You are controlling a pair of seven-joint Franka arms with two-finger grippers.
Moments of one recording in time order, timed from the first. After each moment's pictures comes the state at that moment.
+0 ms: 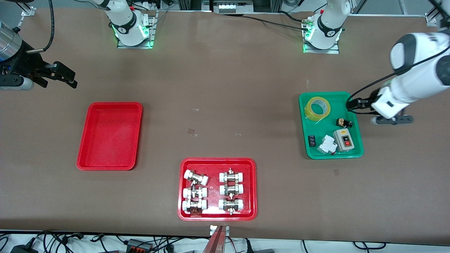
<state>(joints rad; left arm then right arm) 0.25 0.05 -0.23 -2.14 -0.04 2.04 -0.02 0.04 -0.06 0.02 -1.70 0.02 1.67 0.09</state>
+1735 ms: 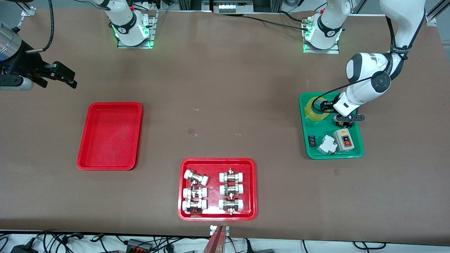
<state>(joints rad) 0.26 0.22 -0.28 -2.48 -0.04 2.56 -0.03 0.04 -0.05 0.02 -1.69 0.02 1.67 0.09</state>
